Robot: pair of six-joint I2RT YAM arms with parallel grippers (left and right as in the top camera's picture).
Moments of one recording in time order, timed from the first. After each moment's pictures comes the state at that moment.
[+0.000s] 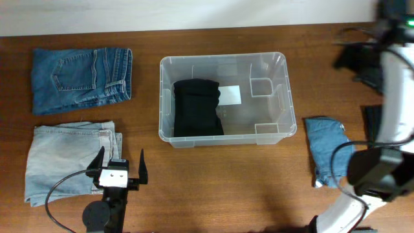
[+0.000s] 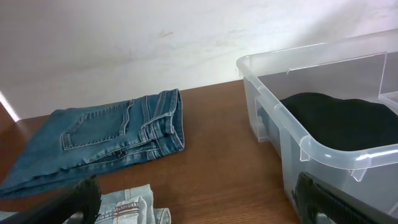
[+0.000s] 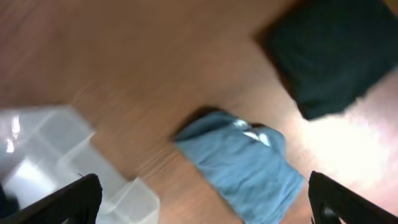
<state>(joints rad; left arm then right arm) 0.04 0.01 0.02 -0.08 0.09 0.16 -0.30 1.97 2.19 -1.55 0.08 0.45</state>
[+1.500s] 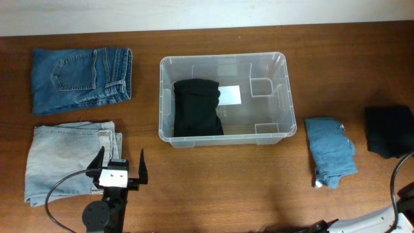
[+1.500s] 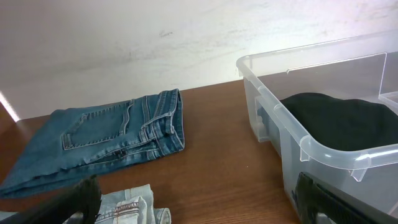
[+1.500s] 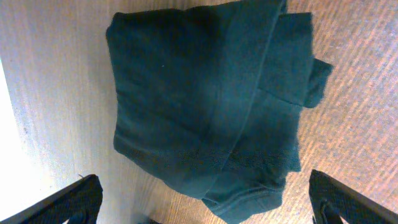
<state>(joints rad) 0.04 0.01 0.02 -0.08 0.09 0.16 -1.09 1.97 1.47 -0.78 -0.51 0.34</state>
